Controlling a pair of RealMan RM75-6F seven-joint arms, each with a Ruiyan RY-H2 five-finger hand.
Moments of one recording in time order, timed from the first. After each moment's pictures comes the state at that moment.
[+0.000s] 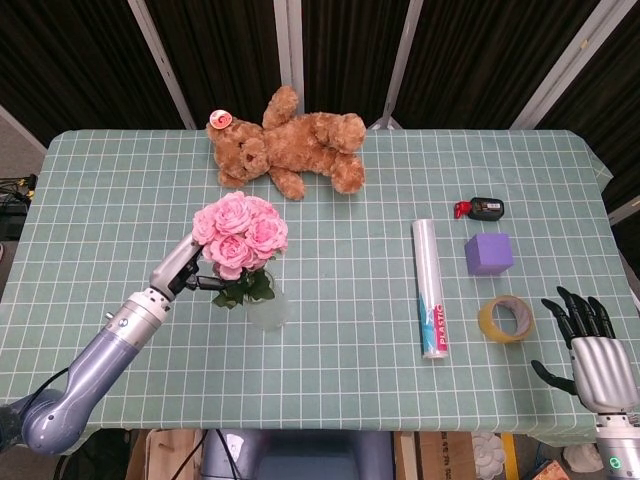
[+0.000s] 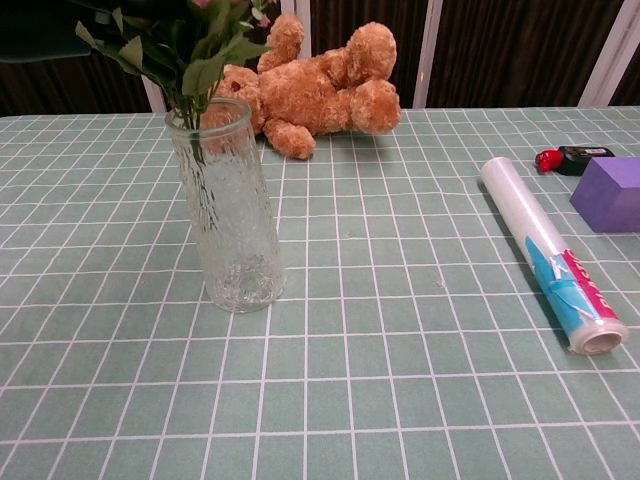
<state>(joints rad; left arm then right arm) -0.67 -1.11 -0.41 -2.04 0.98 0.84 -0.50 0.05 -1.09 0.05 -1.66 -1.54 1.50 -0.01</state>
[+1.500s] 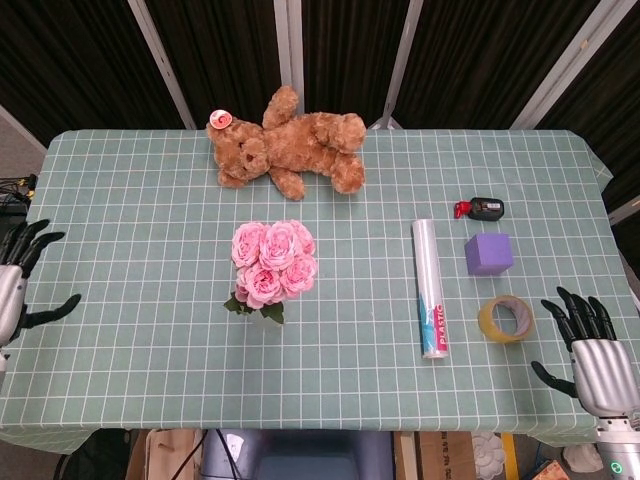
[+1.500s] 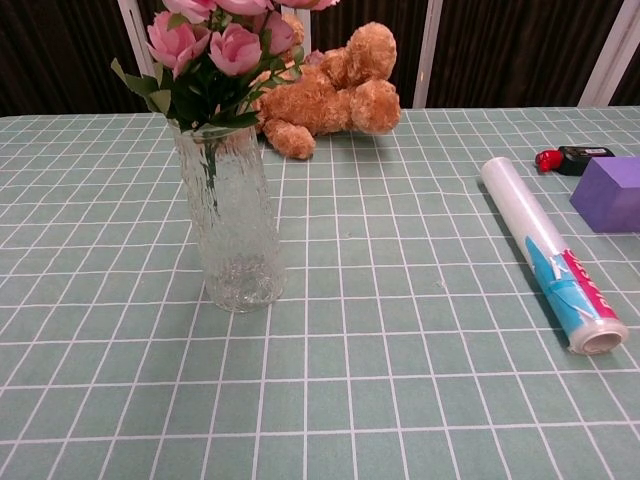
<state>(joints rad) -0.16 -0.99 -0.19 -1.87 1.34 1.43 0.06 0.05 -1.10 0.04 -1.66 -1.57 1.54 -0.03</state>
